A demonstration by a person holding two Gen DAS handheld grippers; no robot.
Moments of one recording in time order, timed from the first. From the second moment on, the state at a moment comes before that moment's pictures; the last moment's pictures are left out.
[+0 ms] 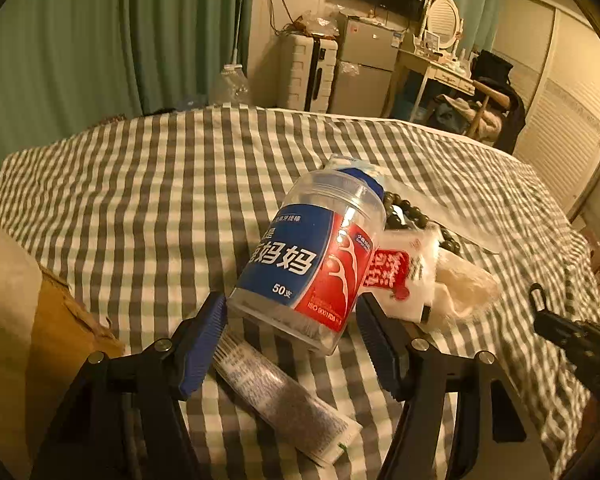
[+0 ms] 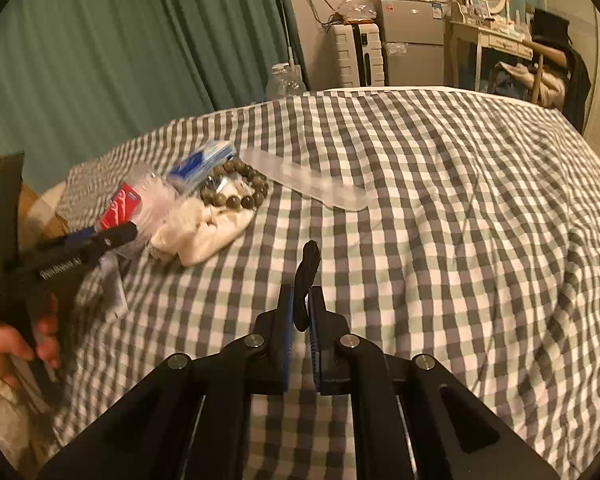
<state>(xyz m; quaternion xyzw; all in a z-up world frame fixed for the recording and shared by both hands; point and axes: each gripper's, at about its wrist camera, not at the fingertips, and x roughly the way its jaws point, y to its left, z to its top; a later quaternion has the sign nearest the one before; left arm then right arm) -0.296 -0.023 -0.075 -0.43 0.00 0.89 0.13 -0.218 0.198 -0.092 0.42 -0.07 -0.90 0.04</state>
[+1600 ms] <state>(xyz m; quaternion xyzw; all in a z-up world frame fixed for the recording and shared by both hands) -0.081 -0.031 -0.012 -0.41 -0.06 0.90 0.15 -0.072 0.140 -0.015 0.40 -0.07 -0.91 0.08</state>
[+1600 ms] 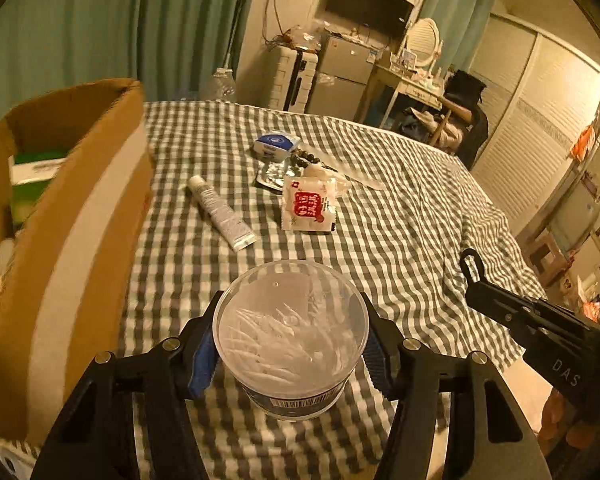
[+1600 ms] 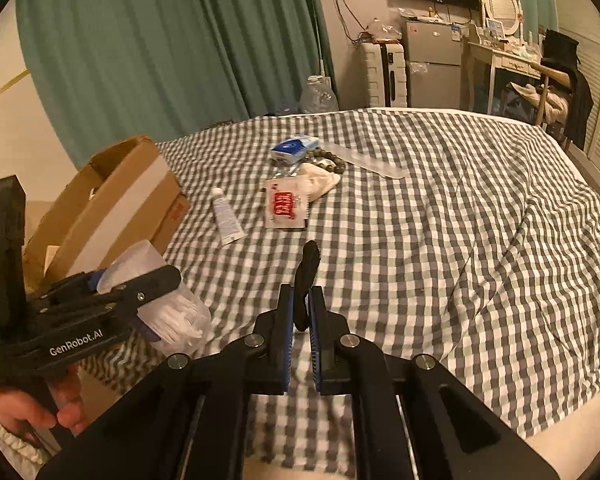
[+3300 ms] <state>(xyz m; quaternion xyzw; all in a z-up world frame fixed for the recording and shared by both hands) -0.053 -0.156 0.086 -0.34 -0.12 0.93 0.03 -0.080 0.064 0.061 0.35 -0.04 -0.93 0.09</state>
